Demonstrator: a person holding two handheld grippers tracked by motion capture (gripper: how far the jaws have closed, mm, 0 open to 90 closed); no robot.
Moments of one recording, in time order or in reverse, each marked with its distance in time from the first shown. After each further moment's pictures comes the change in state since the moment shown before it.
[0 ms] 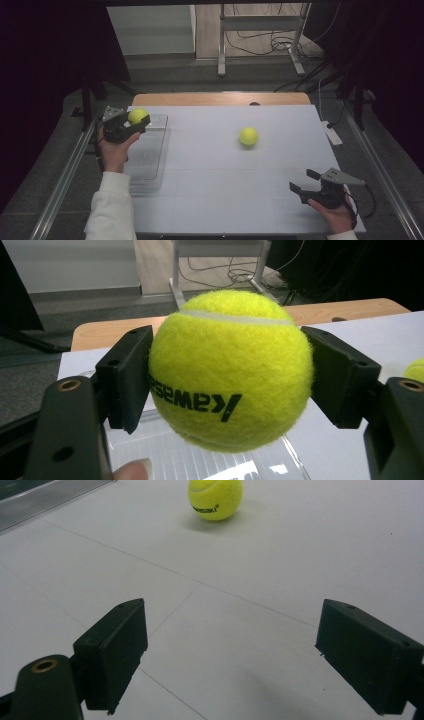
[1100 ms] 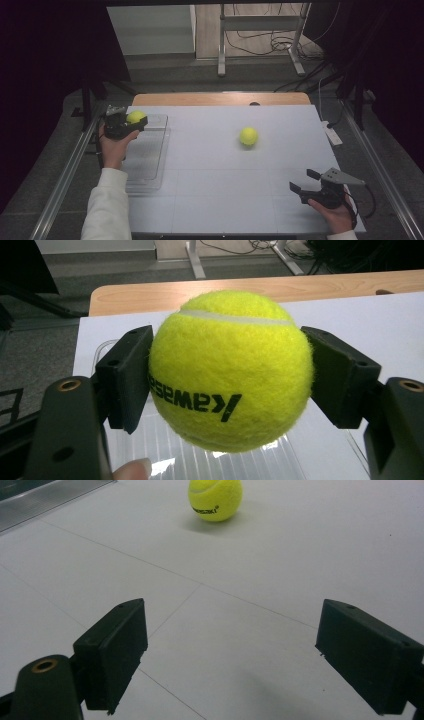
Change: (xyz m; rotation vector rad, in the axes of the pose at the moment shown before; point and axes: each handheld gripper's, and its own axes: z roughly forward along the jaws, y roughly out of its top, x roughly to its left) left arm 0.022 -0.003 0.024 0.135 0.061 -0.025; right arm 0.000 0.001 0.000 -0.001 -0.004 -0.003
